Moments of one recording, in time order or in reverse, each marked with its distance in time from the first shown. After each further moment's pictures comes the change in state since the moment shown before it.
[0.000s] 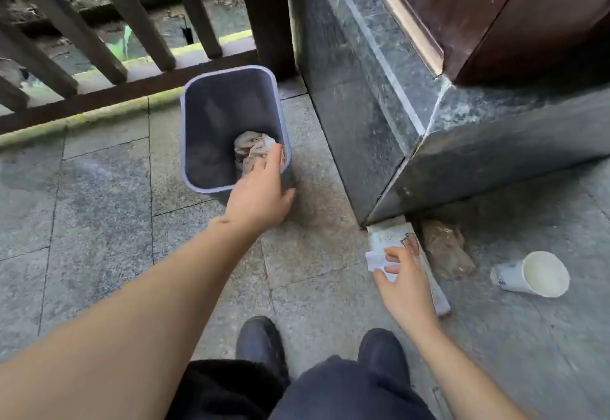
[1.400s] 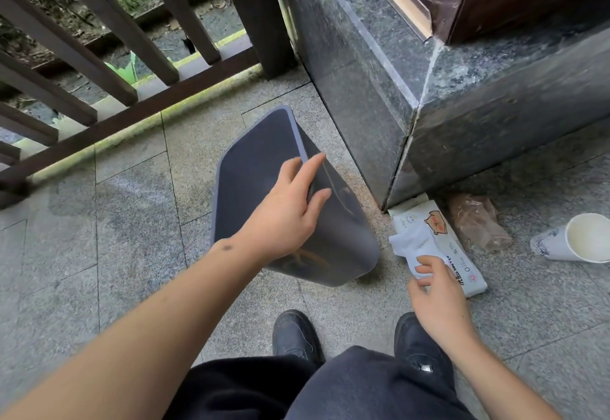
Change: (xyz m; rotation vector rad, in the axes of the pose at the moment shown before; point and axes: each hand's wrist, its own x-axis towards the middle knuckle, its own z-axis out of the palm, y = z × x) left_hand -0.033 0.021 -0.005 -0.191 -0.103 0.307; right_hand -0.031 0.038 0.008 0.048 -0.029 0.141
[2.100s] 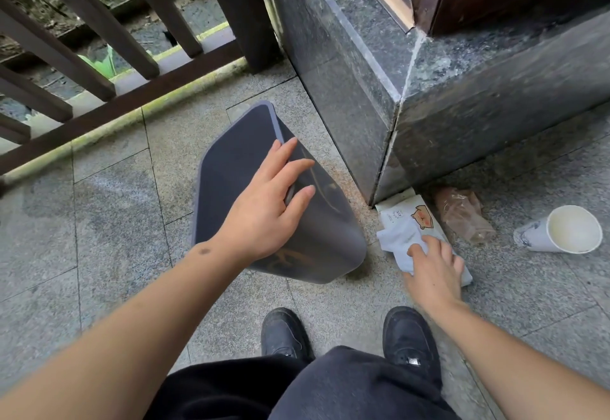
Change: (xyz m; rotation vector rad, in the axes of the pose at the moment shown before) left_hand -0.003 0.001 -0.005 0.003 0.044 0.058; right_hand 0.051 0.030 0.002 -0.848 0.017 -0.115
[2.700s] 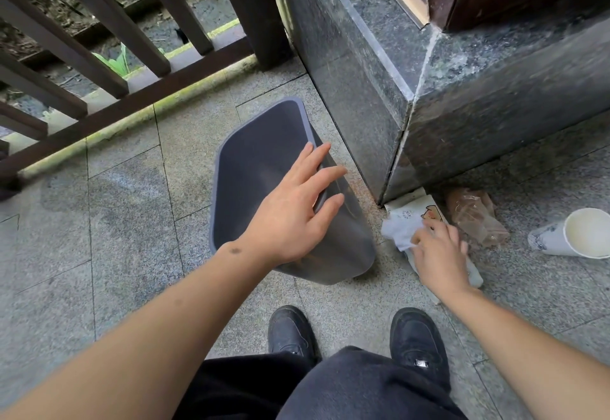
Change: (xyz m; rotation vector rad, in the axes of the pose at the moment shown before) left_hand 0.002 0.019 0.011 0.031 -0.061 0.045; right_hand 0.023 -0.004 -0.022 0.330 0.093 -0.091
